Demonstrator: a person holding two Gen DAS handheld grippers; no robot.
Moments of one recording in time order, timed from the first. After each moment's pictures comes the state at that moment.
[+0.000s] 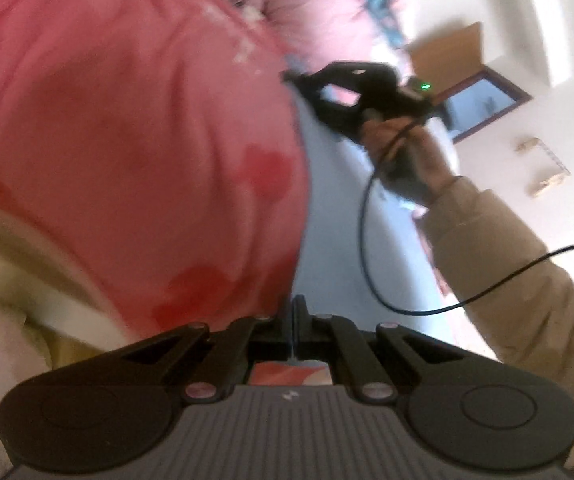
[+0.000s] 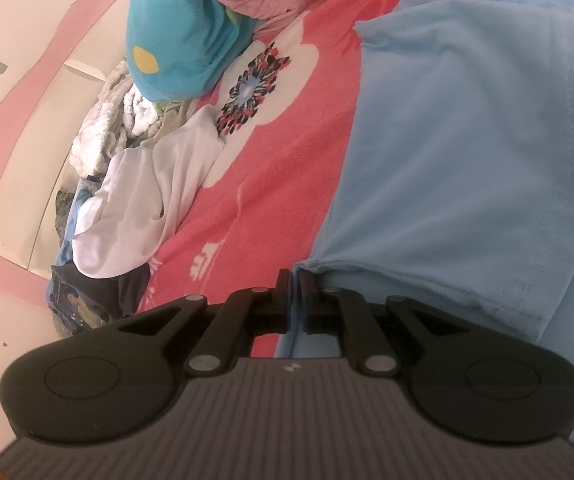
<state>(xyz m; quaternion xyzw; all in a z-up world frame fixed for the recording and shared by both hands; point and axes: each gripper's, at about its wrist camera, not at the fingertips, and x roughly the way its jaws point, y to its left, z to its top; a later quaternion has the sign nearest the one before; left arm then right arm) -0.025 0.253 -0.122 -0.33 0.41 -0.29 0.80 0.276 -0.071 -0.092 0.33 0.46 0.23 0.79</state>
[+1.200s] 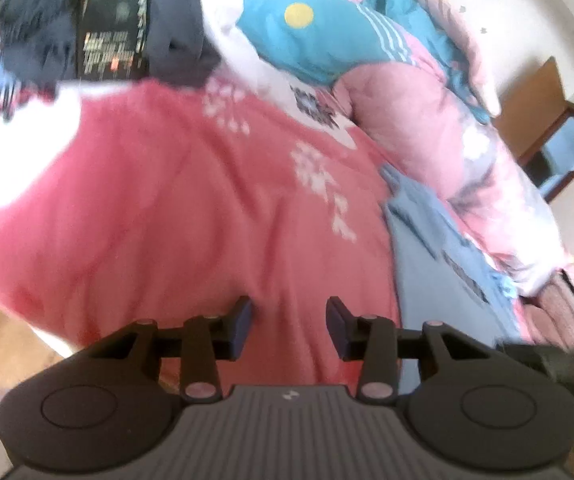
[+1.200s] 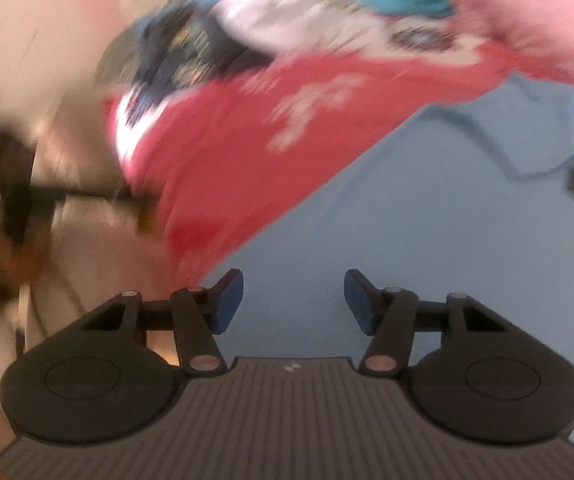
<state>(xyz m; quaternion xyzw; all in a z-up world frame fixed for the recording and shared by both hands) 0.025 0.271 -0.057 -0.26 0.36 -0.09 0.89 0.060 -0.047 -0.033 -0.06 0.42 0.39 0.82</state>
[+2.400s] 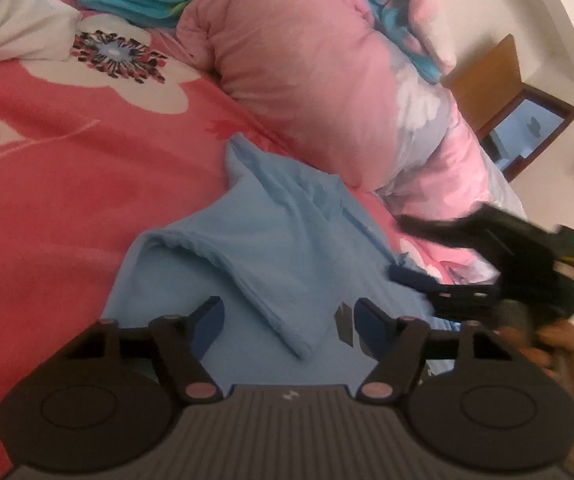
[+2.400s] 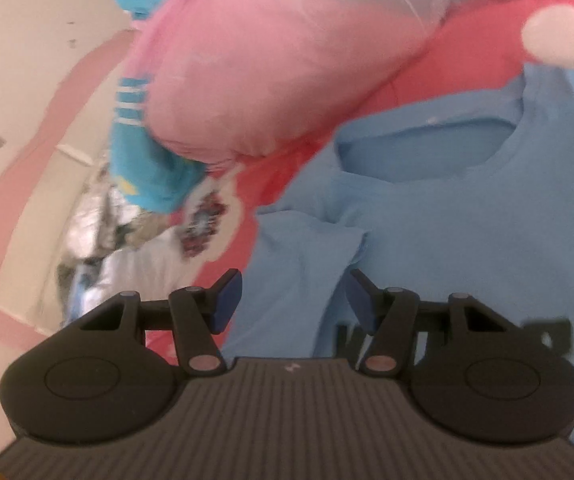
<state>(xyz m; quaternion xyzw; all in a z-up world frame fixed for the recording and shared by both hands) 0.213 0.068 -0.073 -0.29 0.35 -0.20 0.87 0.289 -0.249 -0.030 0.34 0.41 0.16 0.83</state>
